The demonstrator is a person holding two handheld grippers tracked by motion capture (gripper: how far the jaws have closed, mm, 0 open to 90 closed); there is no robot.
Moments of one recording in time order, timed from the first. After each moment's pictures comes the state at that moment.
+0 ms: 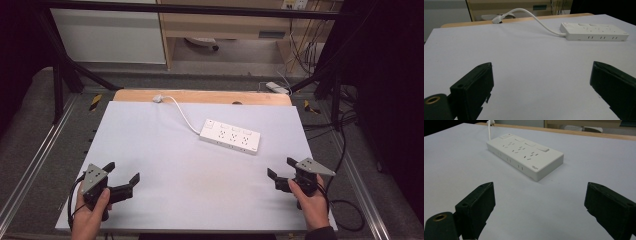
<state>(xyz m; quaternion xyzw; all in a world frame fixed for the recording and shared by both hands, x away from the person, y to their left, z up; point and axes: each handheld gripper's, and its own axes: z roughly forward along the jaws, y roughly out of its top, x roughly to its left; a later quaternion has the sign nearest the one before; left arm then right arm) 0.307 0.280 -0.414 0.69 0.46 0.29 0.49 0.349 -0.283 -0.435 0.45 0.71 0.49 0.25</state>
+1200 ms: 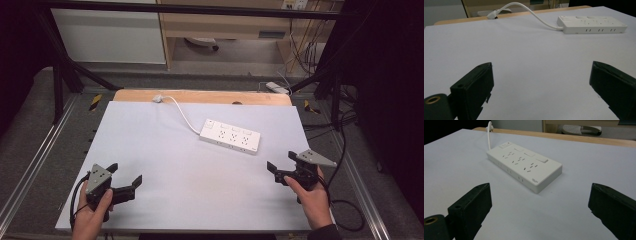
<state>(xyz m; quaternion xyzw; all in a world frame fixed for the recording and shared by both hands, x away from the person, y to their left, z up) 0.307 0.274 -0.416 0.71 0.45 0.28 0.47 0.360 -0.278 -0.409 0.46 0.70 0.48 0.24</state>
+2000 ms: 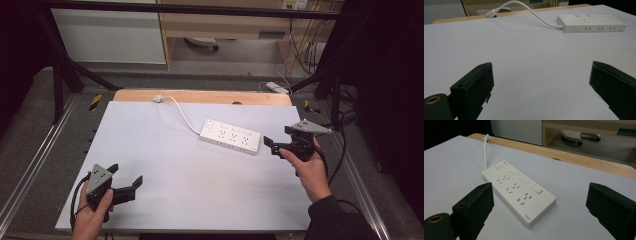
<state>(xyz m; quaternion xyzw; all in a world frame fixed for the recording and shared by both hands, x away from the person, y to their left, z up) 0.307 0.274 -0.417 0.71 0.45 0.28 0.47 0.416 -0.264 -0.354 0.45 0.72 0.47 0.25</state>
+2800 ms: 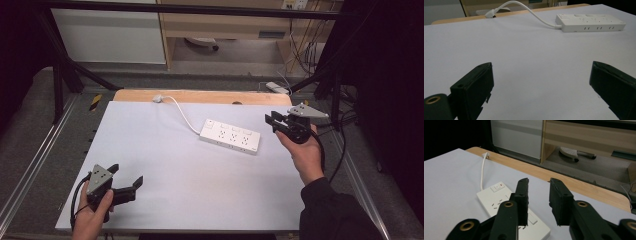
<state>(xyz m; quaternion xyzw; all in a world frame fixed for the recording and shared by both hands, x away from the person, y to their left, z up) 0.306 0.273 -0.417 0.71 0.44 0.28 0.47 0.444 -0.251 -0.326 0.41 0.71 0.49 0.29</state>
